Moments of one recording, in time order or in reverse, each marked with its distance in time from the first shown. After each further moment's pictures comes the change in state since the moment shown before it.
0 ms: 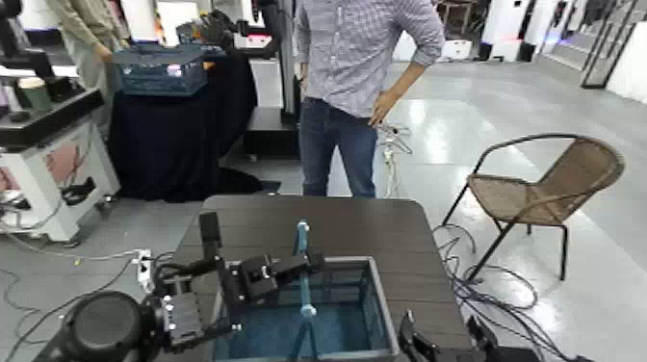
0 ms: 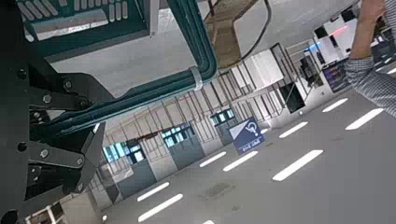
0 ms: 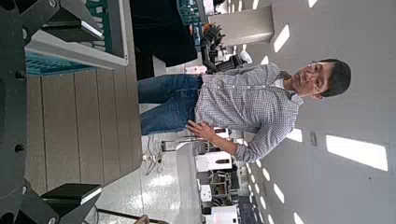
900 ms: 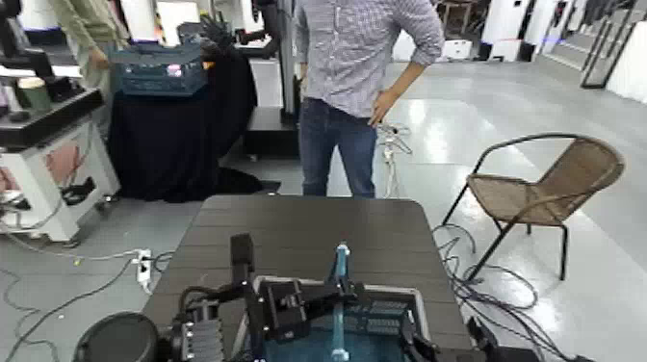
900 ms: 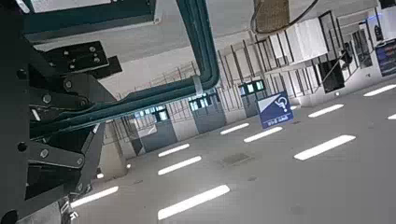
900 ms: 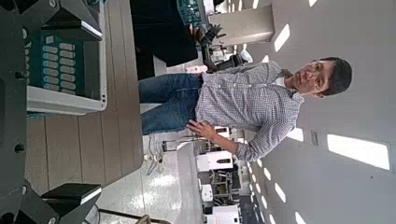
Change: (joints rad) left arm 0.052 0.004 -0.090 -0.081 0.172 0.050 0.018; right arm 0.000 0.001 -0.001 0.004 -0.006 -0.001 0.000
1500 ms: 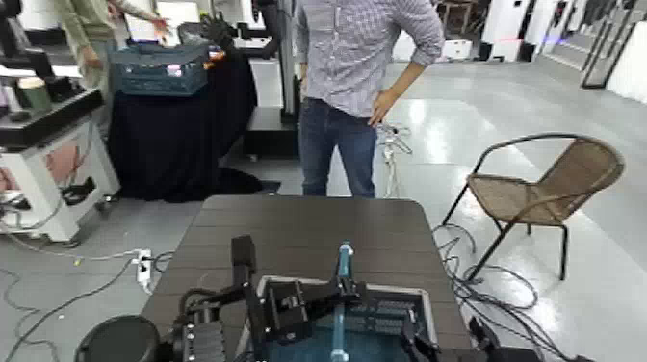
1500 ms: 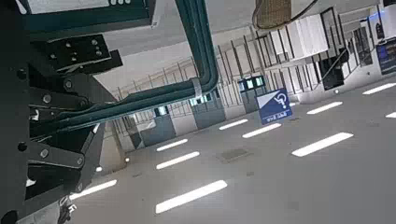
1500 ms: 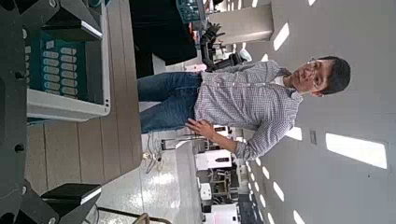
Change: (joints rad) left arm 0.007 -0.006 0.001 -0.001 0.019 -0.001 0.000; right arm 0.002 0.002 -0.004 0.000 0.008 -0.006 -0.002
